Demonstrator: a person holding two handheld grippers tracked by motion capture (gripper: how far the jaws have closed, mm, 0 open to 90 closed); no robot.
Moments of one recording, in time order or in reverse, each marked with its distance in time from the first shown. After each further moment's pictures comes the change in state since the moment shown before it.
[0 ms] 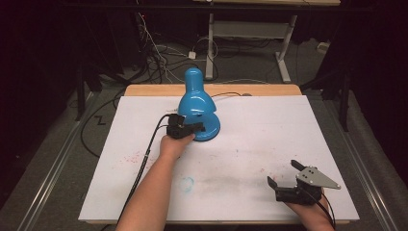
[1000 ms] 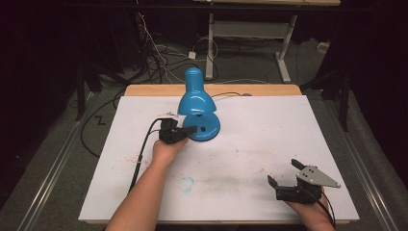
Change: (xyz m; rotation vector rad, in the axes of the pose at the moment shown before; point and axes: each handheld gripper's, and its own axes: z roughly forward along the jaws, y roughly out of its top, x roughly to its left) left arm -0.013 -0.014 -0.036 0.006 0.024 0.025; right arm -0.003 -0.001 0.003 0.003 -0.002 0.003
